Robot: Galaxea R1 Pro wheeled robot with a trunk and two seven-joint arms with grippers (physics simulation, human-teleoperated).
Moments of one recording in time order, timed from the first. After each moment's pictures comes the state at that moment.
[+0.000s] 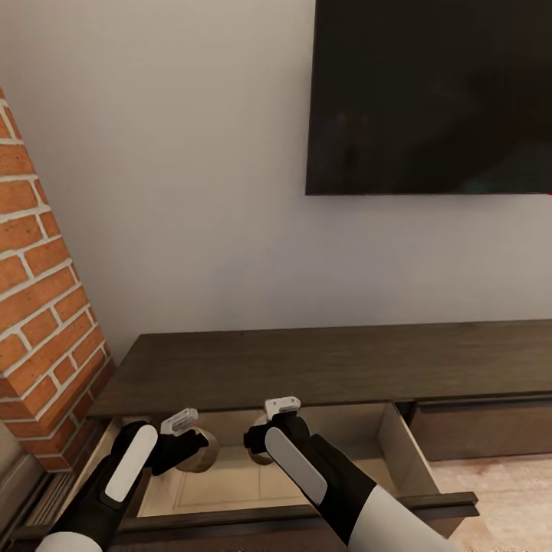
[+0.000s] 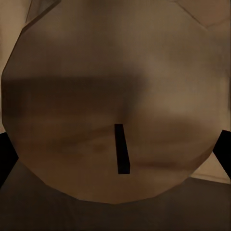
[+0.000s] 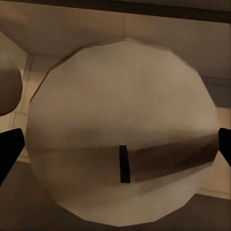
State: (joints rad) left arm -0.44 0.07 -0.05 -1.06 0.85 0.90 0.44; right arm -0.63 0.17 0.79 -1.00 -0.93 0.73 -0.74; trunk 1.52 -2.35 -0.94
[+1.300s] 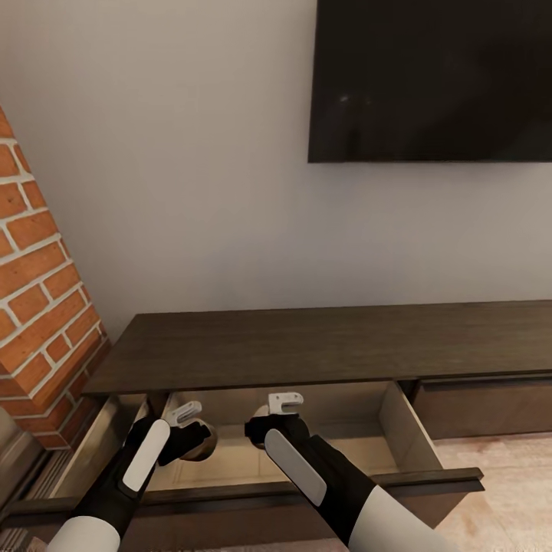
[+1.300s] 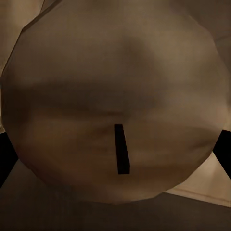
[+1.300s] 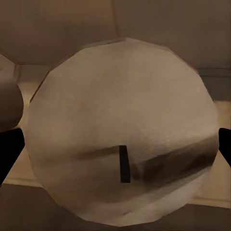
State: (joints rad) left arm -0.49 0.03 -0.04 -0.99 0.77 0.79 0.46; right arm -0.63 0.17 0.79 -0.99 -0.92 0.59 -0.74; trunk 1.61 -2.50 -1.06
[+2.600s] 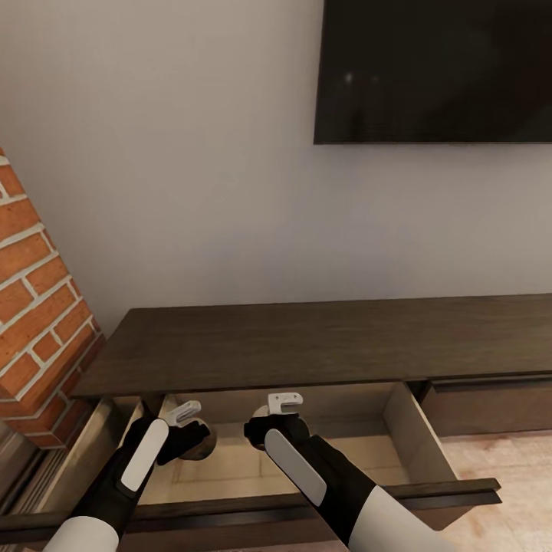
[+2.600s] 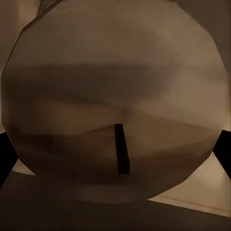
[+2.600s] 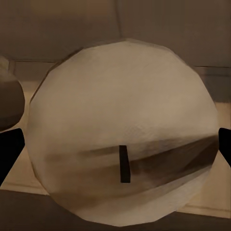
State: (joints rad) left arm -0.49 0.03 -0.04 -1.00 0.78 0.80 0.46; right arm -0.63 0.17 0.79 -1.00 -0.91 0.60 -0.73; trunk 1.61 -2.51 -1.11
